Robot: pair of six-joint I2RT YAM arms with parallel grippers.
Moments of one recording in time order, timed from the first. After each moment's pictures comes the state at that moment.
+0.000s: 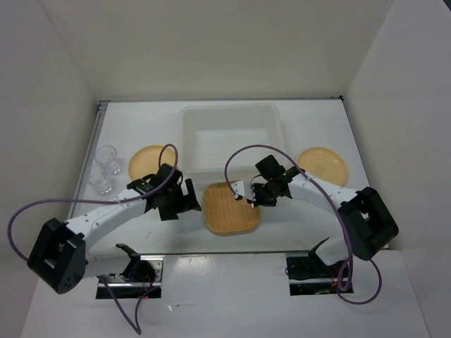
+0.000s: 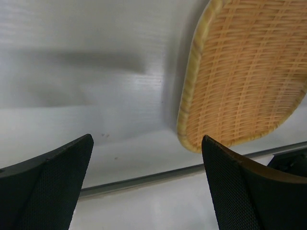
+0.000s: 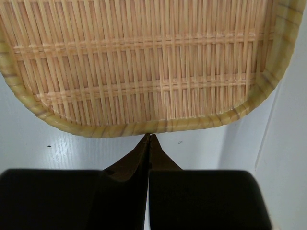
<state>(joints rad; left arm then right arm) -0.55 1.15 0.67 -0.60 0.11 -0.89 0.59 1.44 0.80 -0.55 -0.33 -1.02</state>
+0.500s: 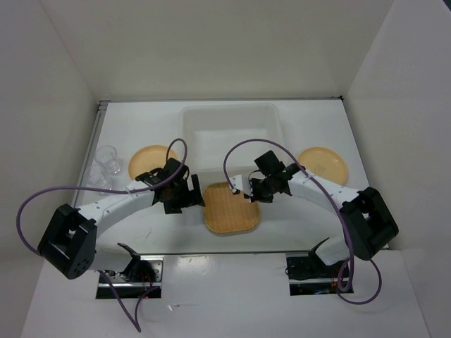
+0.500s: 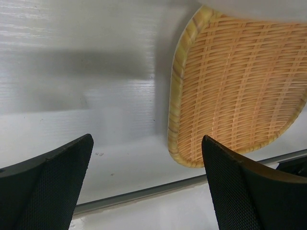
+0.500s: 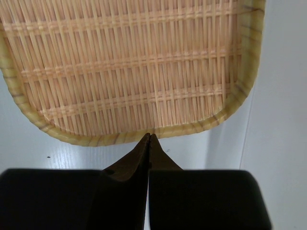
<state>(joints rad) -0.55 1.33 0.78 -0.55 0.09 -0.81 0.59 1.45 0.84 -0.53 -0.36 -0.98</state>
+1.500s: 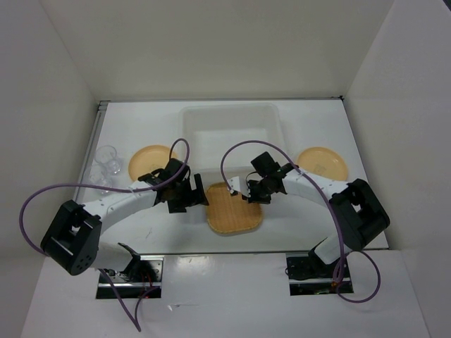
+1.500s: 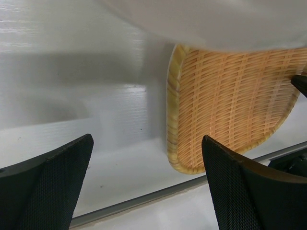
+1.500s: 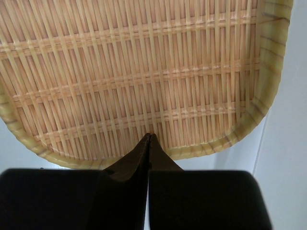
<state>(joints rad) -0.55 1.36 0.76 -0.46 0.13 -0.81 0.59 1.53 0.85 -0.50 -0.37 -0.98</state>
